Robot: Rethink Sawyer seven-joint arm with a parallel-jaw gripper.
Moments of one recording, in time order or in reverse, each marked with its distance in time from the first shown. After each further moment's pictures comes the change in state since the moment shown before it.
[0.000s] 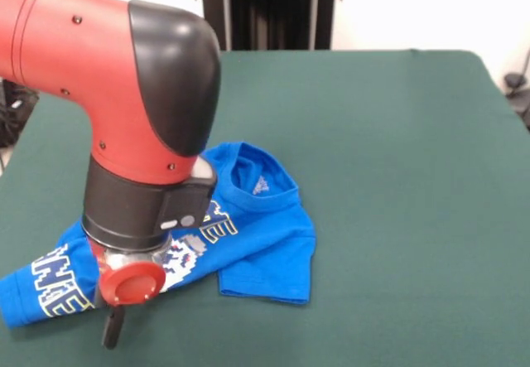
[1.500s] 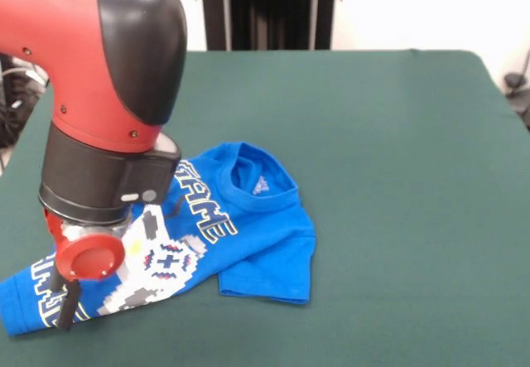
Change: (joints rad) arm -0.028 -0.064 -0.004 0.079 -0.070 -0.097 0.000
